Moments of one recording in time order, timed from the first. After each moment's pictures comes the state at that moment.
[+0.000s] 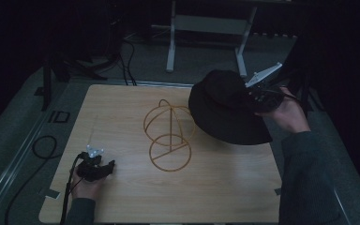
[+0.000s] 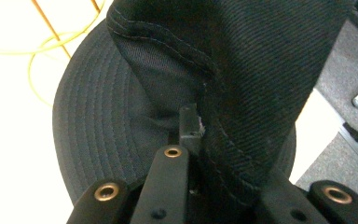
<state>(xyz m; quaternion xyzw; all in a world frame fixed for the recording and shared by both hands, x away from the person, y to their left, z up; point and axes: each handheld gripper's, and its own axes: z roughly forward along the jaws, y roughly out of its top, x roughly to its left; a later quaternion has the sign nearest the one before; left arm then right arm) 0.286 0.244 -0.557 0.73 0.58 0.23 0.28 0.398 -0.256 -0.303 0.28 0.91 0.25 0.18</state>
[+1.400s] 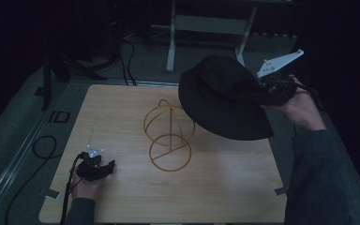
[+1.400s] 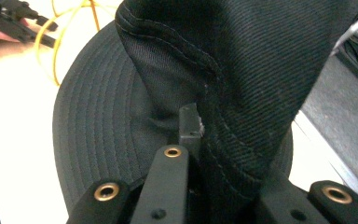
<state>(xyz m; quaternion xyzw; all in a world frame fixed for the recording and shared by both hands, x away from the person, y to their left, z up) 0.286 0.244 -0.557 0.73 0.58 0.23 0.28 0.375 -0.258 -0.256 0.21 0.90 0.34 0.18</state>
